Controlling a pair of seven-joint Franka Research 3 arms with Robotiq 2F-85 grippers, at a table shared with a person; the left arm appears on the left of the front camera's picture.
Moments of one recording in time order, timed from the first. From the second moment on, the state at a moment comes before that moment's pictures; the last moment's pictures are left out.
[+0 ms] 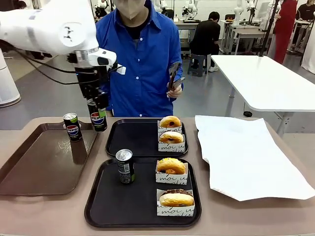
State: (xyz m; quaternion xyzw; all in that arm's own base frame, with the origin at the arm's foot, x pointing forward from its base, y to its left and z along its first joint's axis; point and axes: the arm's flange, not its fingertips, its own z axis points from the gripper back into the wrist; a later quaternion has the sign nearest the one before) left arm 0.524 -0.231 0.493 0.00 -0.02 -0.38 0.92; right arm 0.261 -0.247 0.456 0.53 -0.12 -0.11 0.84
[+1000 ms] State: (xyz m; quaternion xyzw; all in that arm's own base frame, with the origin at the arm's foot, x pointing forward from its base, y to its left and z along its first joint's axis) left arm 0.587 -0.300 0.399 0.00 -0.02 -0.32 0.95; right arm 0.261 -0.247 0.456 0.53 -0.12 -0.11 0.84
